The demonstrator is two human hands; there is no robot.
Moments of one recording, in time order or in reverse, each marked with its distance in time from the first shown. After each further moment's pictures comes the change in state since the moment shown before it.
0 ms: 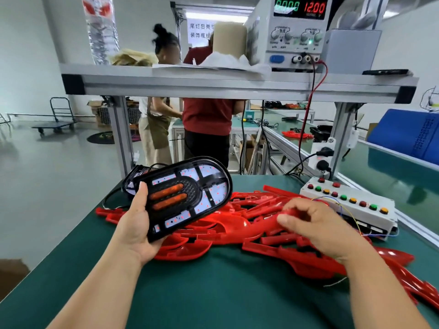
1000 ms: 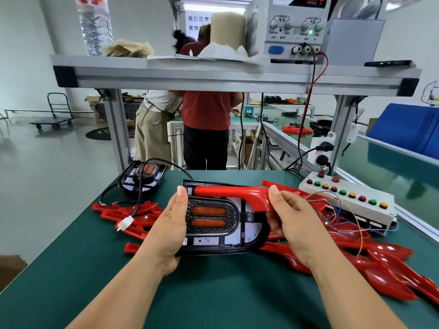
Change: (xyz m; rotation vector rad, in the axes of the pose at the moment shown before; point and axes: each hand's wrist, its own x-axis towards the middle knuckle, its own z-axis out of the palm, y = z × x) left_hand -0.018 -0.033 0.031 0.225 -0.187 -0.073; right_hand 0.006 -0.016 0.051 0.468 0.254 0.121
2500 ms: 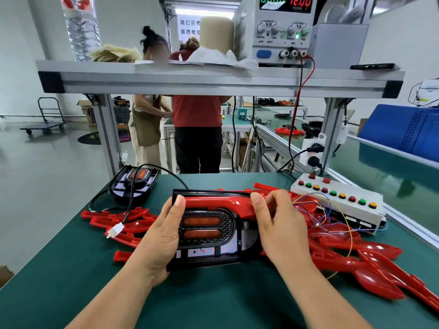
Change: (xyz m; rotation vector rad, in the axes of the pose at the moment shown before) left_hand -0.002 -0.007 0.001 0.010 -0.063 0.115; right_hand -0.009 0.009 0.009 -0.654 0.336 -0.348
